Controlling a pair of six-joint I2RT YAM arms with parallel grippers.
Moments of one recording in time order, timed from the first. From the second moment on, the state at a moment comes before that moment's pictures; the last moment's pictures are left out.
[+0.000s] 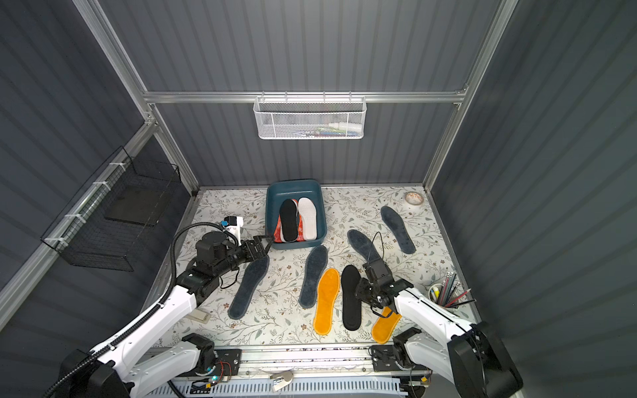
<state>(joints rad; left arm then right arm) -0.42 1.01 0.64 -0.01 0.26 -0.61 0.44 1.10 0.40 -0.41 -0.11 0.86</state>
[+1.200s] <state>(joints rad) -0.42 1.16 0.57 0.29 0.53 -0.76 0.48 1.00 0.78 -0.48 -0.05 0.73</state>
